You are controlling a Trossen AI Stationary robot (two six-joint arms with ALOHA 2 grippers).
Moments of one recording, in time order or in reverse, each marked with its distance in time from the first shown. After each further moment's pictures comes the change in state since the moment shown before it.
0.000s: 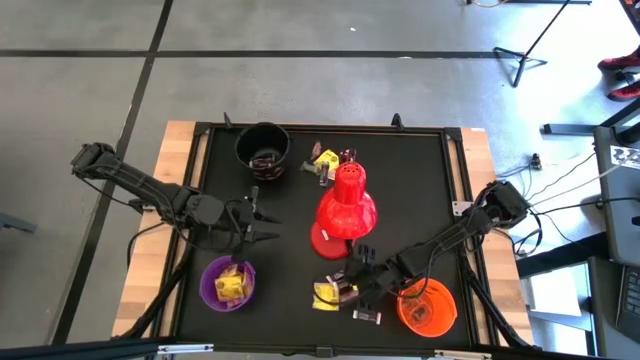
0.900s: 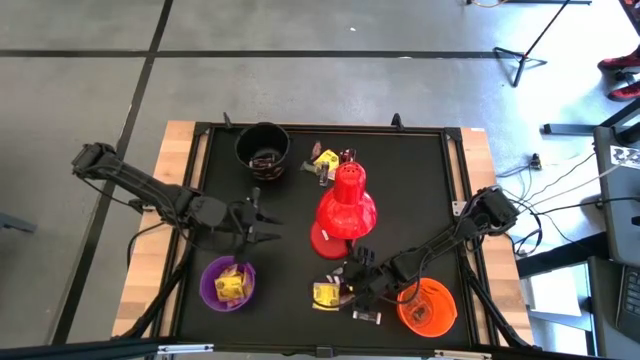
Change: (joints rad) left arm 0.000 0.032 0.000 0.001 -0.006 -0.008; right arm 0.000 0.106 0.000 0.013 0.004 0.077
